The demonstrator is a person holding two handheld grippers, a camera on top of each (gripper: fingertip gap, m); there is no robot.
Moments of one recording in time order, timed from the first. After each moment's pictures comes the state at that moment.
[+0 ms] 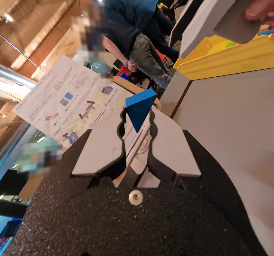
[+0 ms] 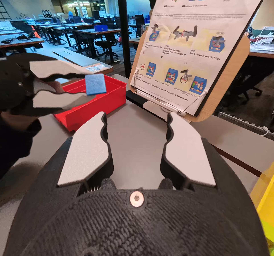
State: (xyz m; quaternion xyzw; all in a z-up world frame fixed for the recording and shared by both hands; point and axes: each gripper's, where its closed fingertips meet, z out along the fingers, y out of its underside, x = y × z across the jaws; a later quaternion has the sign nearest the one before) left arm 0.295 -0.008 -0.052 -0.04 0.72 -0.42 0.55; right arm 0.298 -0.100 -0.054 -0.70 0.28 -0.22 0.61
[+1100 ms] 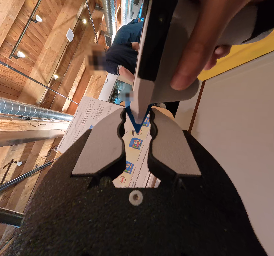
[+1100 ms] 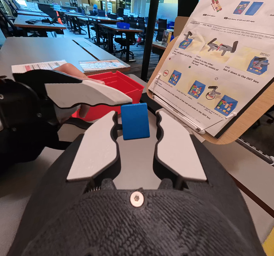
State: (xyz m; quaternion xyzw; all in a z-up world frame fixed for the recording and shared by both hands) left arm 0.279 -0.059 -0.059 0.10 0.66 -0.35 0.65; right arm 0.283 -0.049 -0.058 -0.73 0.19 -0.22 0.61
